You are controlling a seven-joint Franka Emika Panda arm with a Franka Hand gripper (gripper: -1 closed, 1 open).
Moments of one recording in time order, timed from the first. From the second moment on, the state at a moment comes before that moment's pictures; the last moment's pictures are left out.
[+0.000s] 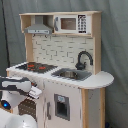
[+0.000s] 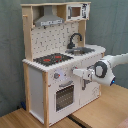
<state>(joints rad) -0.75 -0.91 1.50 -2.39 -2.20 2.67 1.18</state>
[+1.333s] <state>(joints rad) -0.76 -0.99 1.52 -2.39 -2.20 2.66 0.74</state>
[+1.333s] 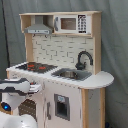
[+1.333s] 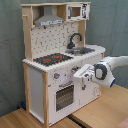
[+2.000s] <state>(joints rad) -0.77 -1.06 1.53 -2.39 -2.09 2.66 0.73</state>
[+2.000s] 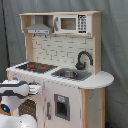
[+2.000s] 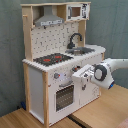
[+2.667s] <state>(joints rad) -0.77 -1.06 1.53 -2.40 -2.01 2.66 0.73</state>
